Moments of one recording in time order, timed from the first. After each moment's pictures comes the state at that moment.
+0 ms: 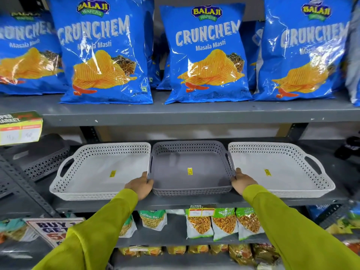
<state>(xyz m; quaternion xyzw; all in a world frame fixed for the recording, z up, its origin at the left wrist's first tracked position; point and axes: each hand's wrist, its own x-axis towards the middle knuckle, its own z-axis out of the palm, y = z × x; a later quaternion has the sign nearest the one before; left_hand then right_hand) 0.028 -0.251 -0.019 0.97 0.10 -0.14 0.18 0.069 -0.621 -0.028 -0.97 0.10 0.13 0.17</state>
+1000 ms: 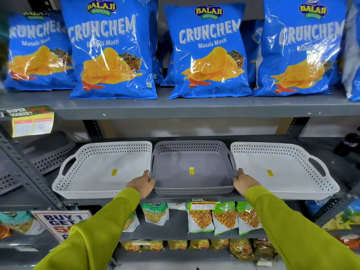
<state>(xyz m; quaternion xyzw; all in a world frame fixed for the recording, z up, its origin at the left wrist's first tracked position) 0.004 -0.253 -0.017 0.97 0.10 -0.14 0.17 0.037 -0.618 -0.027 -0.98 0.09 0.10 0.16</state>
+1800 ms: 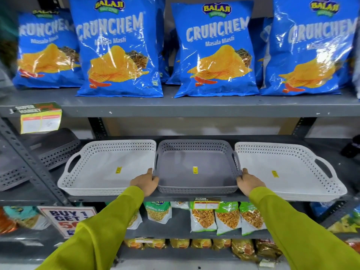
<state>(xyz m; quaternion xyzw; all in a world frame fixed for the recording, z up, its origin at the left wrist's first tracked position) 0.002 -0.254 -0.014 0.97 0.10 -0.13 0.16 0.034 -0.617 -0.024 -0.98 0.09 0.09 0.16</state>
